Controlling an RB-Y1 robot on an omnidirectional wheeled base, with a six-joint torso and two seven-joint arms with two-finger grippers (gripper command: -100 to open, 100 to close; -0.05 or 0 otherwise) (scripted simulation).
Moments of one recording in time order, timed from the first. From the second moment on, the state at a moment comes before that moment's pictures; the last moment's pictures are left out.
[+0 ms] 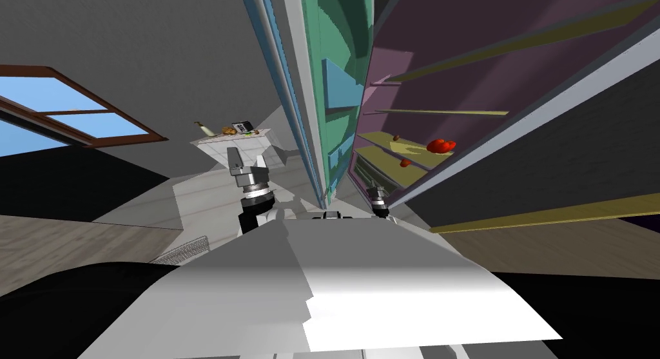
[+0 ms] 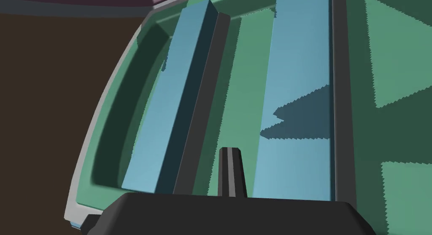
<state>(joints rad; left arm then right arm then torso) 0.48 0.00 0.07 -2.37 0.06 -0.50 -0.08 0.20 0.03 -0.38 -1.32 0.51 -1.00 2.23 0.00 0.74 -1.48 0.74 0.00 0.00</state>
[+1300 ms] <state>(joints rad) 0.48 0.00 0.07 -2.37 0.06 -0.50 -0.08 0.20 -0.16 -0.43 -1.30 0.43 -1.00 2.31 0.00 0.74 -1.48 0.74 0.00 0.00</state>
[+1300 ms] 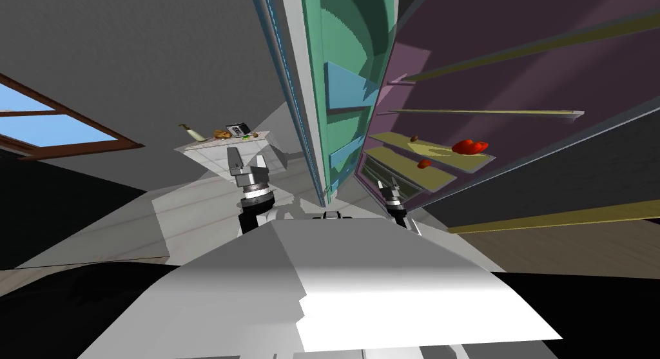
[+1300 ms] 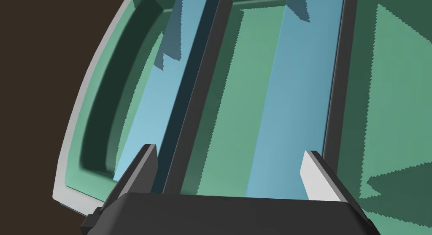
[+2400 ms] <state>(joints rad) 0.48 0.00 0.07 -2.37 0.06 -0.50 -0.08 0.21 -0.18 -0.50 -1.29 0.34 -1.01 2.40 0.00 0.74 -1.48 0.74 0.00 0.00</state>
